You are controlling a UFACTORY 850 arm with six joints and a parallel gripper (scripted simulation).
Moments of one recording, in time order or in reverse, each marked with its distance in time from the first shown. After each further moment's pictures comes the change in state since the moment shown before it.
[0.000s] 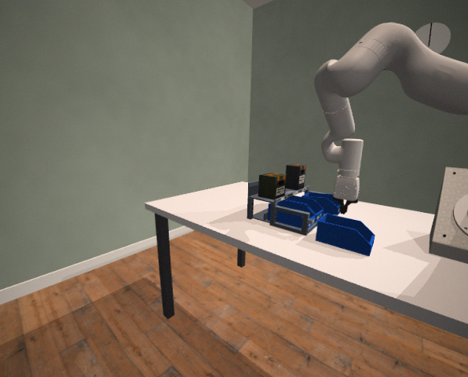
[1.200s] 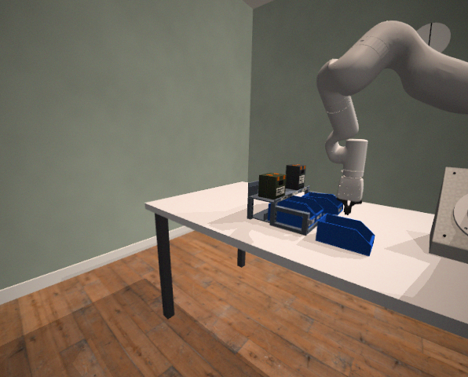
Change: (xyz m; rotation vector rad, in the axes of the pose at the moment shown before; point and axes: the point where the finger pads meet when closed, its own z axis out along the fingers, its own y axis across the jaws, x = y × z) arm 0.000 0.017 0.001 0.000 0.000 0.000
